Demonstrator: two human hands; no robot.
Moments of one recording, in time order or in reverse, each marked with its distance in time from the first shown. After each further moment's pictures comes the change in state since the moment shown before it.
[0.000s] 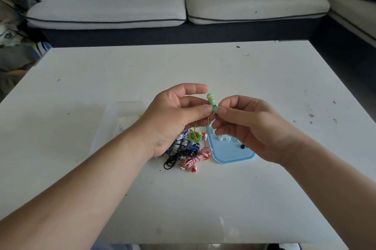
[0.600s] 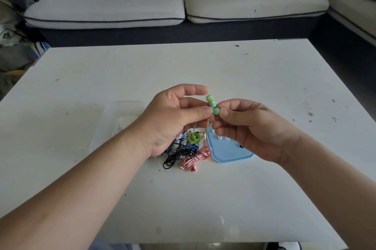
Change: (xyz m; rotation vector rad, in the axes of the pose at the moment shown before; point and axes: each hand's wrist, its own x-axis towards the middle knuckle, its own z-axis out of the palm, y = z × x) left_hand -0.002 0.001 0.000 0.007 -0.018 -0.027; right_hand 0.003 0.004 -0.005 0.110 -0.009 0.087
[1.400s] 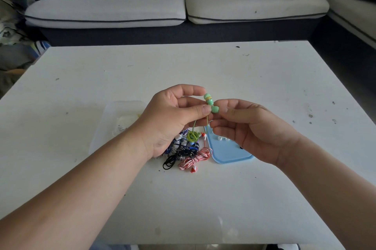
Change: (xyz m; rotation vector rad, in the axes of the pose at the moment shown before) left_hand 0.002 -0.002 0.000 -0.010 0.071 0.023; right_hand 0.004 0.001 -0.002 0.025 0.022 0.034
